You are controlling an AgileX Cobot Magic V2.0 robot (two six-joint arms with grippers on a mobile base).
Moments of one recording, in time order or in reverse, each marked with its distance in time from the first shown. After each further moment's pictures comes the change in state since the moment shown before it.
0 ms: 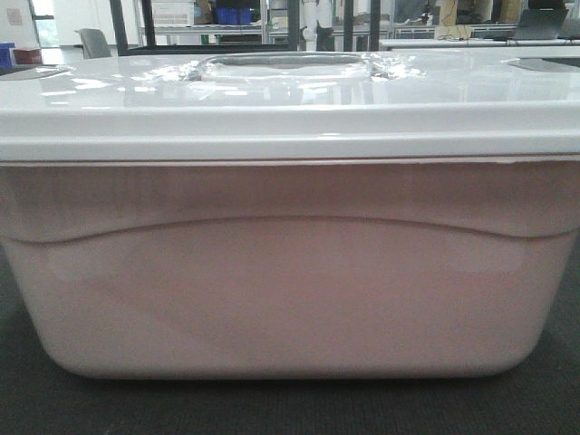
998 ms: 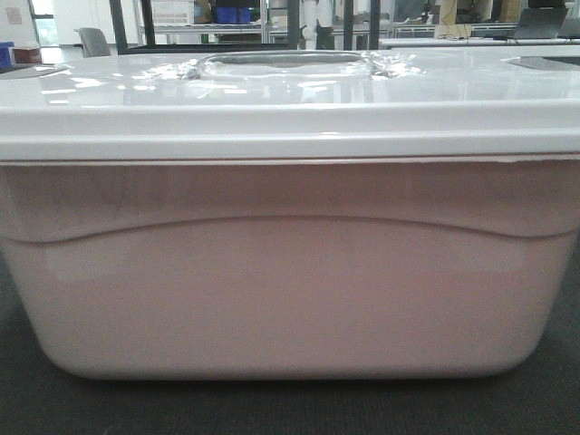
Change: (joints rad) left arm 0.000 0.974 -0.609 -0.063 0.866 0.000; right arm 0.000 0.467 -0.335 0.010 0.652 0.002
